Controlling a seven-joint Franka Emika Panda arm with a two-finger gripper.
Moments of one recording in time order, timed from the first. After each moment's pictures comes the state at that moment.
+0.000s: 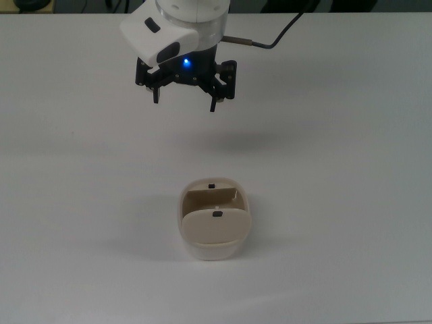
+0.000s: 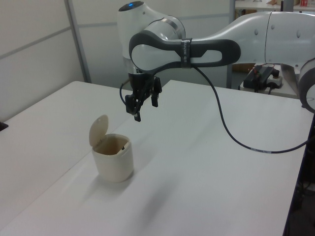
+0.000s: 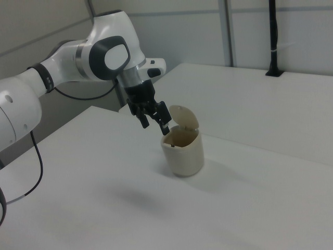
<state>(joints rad) 0.12 0.35 -0.04 -1.26 -0.09 1.66 0.21</state>
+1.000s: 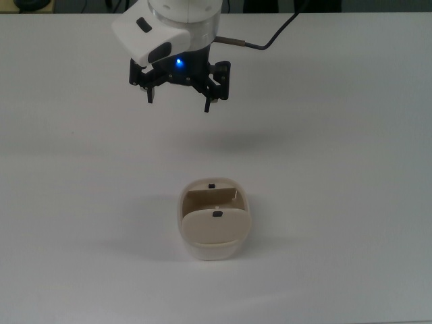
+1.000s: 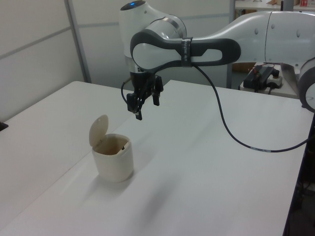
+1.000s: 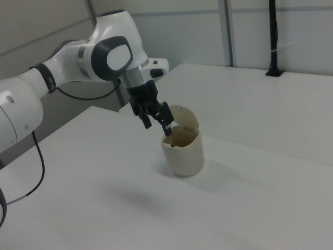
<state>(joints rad) 0.11 0.35 -0.04 -1.26 -0.09 1.66 0.21</state>
